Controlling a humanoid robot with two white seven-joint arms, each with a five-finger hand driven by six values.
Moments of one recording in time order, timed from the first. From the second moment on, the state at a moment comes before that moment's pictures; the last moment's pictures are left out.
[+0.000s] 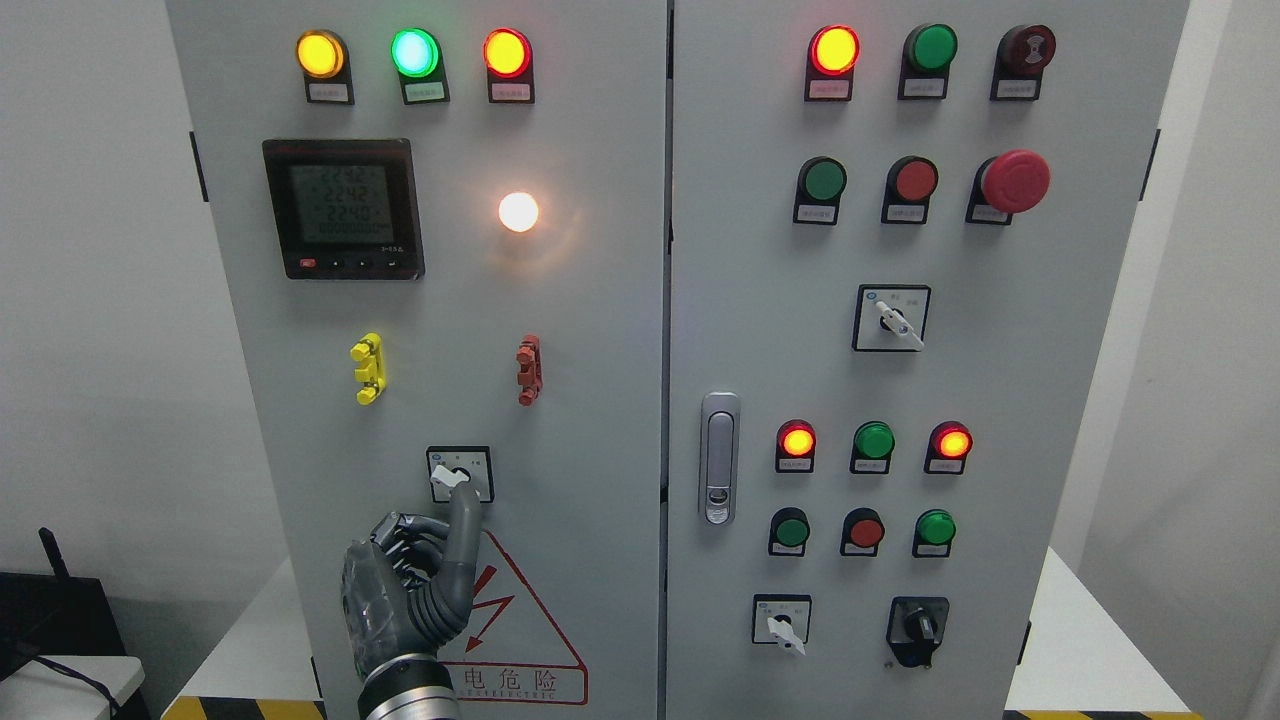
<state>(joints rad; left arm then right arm) -0.38 -0.11 -0.21 -1.81 -0.14 0.40 0.65 0.06 0.12 0.06 -0.14 0.00 0.05 0.14</state>
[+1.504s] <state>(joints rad) 0.33 0.01 0.51 -0.94 -0.07 -0.64 -0.04 0.06 0.12 0.06 -0.14 0.00 0.05 0.14</state>
